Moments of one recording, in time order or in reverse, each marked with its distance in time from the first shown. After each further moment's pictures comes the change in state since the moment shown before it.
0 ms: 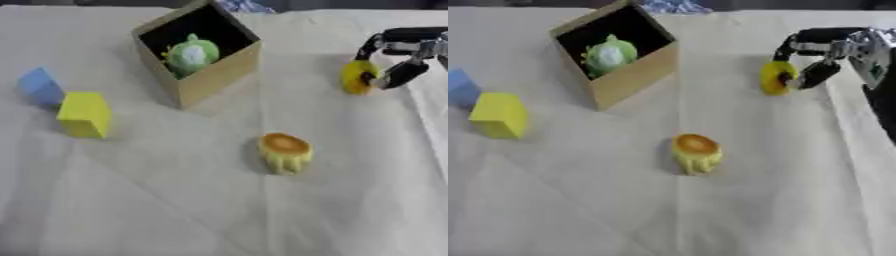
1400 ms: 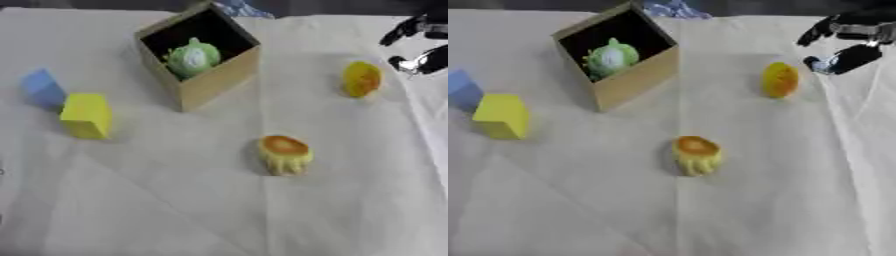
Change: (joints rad) left arm 0.006 0.001 0.001 0.000 -0.012 0.004 0.005; right arm -0.001 -0.080 0.040 -0.004 -0.104 0.039 0.074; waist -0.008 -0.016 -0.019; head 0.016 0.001
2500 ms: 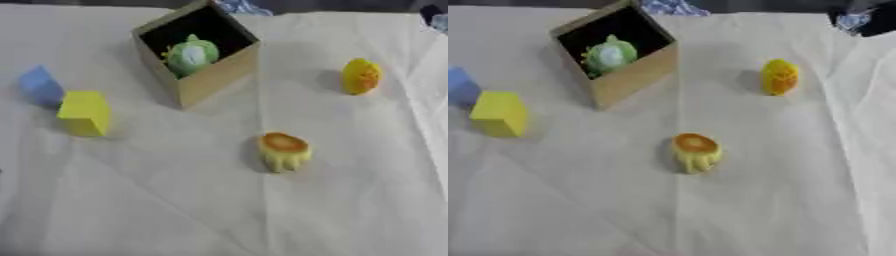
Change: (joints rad) left arm 0.000 -0.006 0.006 -0.001 -0.002 0.000 0.008; right arm 0.116 -0.198 0.076 -0.435 -0.229 0.146 -0.016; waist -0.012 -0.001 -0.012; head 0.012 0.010
